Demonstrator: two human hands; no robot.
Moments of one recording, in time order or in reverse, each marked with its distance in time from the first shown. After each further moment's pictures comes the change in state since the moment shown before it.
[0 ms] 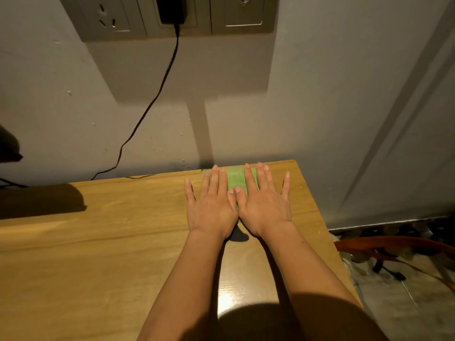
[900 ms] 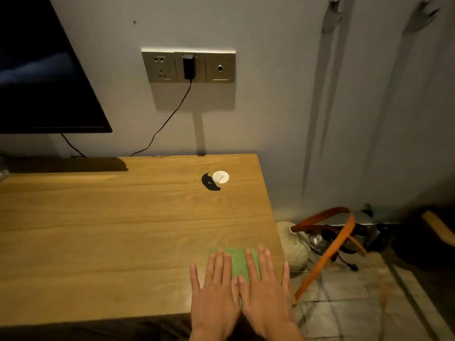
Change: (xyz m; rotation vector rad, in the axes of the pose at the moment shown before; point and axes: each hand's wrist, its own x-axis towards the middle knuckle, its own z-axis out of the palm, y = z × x) left_hand -0.377 0.087 -0.001 -0.004 0.064 0.020; right_hand -0.378 0.052 -0.054 -0.021 -0.134 0.020
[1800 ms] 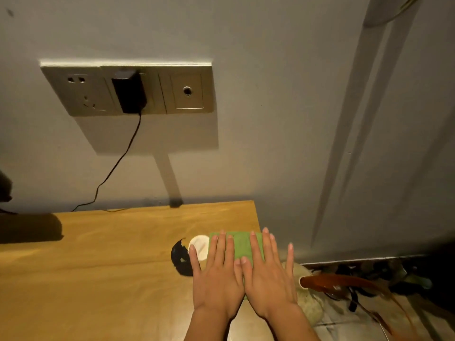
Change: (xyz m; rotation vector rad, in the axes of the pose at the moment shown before) left_hand 0.299 0.023 0.031 0.012 -0.116 -0.001; right_hand 0.295 0.047 -0.022 -0.030 0.030 0.013
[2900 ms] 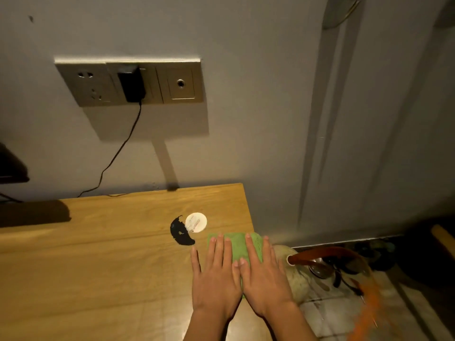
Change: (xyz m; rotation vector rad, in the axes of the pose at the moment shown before) left_hand -0.077 0.013 0.004 0.014 0.057 0.043; right_hand -0.078 0.009 0.003 0.200 -0.105 0.060
